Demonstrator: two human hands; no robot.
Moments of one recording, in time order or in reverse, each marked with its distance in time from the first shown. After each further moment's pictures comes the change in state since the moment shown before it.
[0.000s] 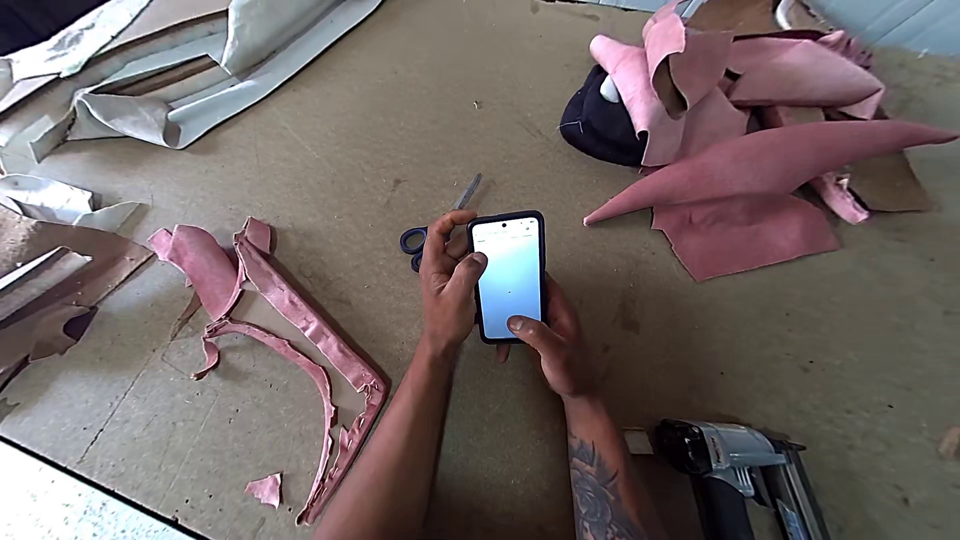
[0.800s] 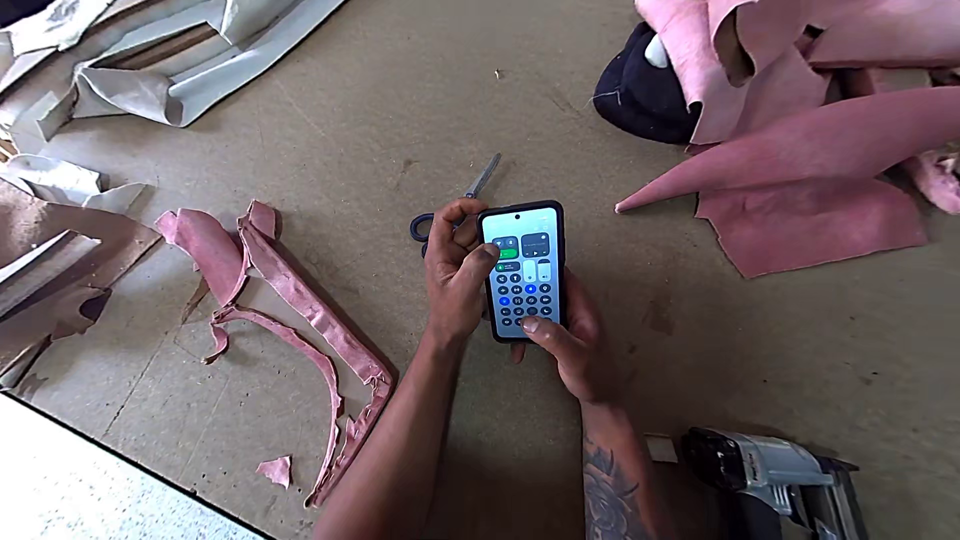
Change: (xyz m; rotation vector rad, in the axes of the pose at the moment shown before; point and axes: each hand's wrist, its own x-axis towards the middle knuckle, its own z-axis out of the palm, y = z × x) left_hand 0.003 -0.002 -0.007 -0.035 0.013 -0.033; right_hand 0.002 0.001 0.001 -0.006 -0.015 0.044
